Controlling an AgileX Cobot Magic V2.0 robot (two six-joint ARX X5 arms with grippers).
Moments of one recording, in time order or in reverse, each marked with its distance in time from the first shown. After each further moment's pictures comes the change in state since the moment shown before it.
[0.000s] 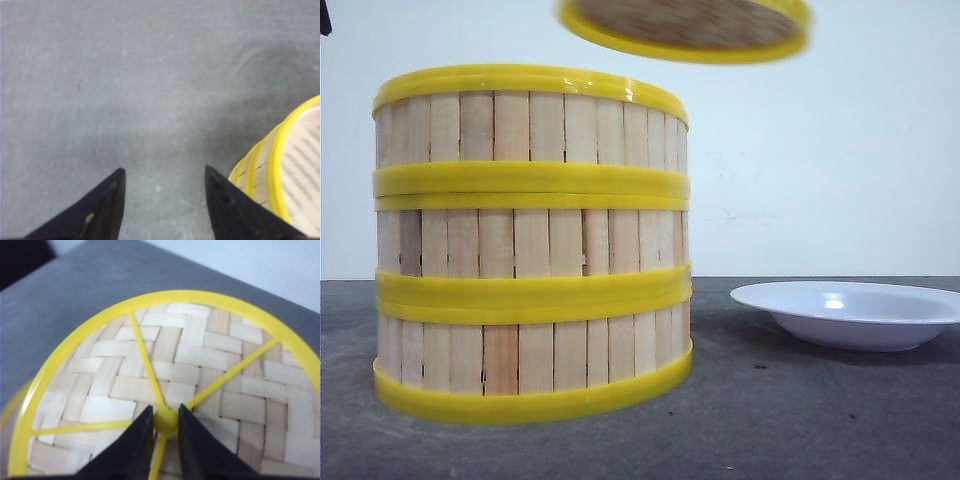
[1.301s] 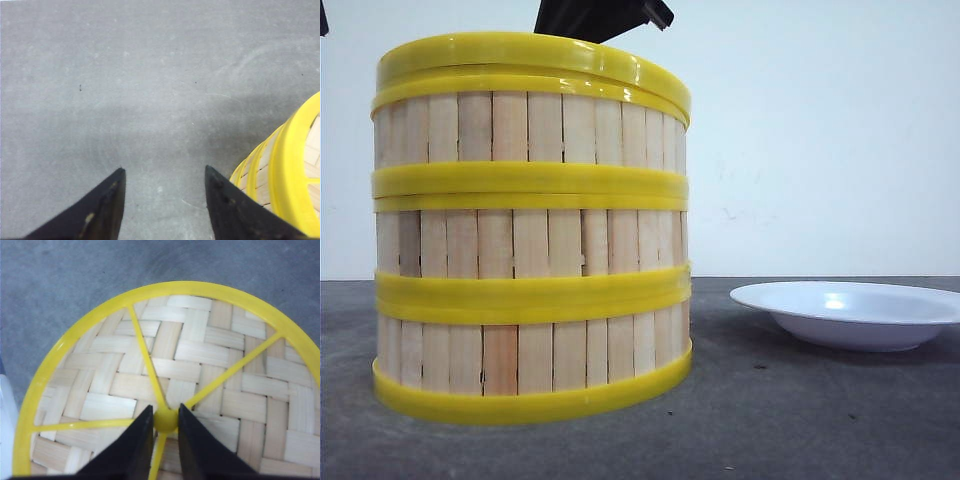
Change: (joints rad) left arm 0.004 0.000 0.000 0.000 0.000 0.000; right arm 0.201 0.238 0.082 -0.106 -0.051 -0.075
